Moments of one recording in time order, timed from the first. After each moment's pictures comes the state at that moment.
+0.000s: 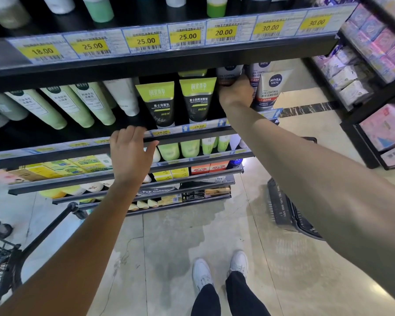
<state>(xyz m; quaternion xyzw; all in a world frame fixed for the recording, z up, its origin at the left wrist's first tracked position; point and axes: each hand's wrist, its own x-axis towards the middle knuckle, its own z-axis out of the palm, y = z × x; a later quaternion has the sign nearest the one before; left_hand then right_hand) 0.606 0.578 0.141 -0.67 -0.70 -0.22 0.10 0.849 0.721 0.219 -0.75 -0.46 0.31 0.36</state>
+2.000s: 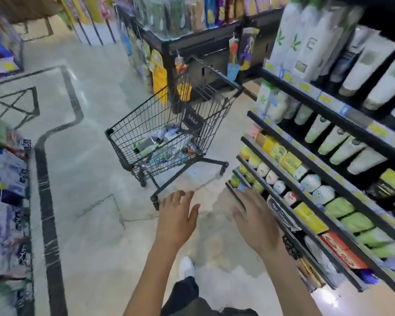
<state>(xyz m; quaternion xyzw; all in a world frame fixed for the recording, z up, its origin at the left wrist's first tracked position) 0.619 0.053 0.289 -0.21 -0.96 -0.19 0.03 0.708 0.266 0.307 -0.15 -0.94 0.30 0.04</state>
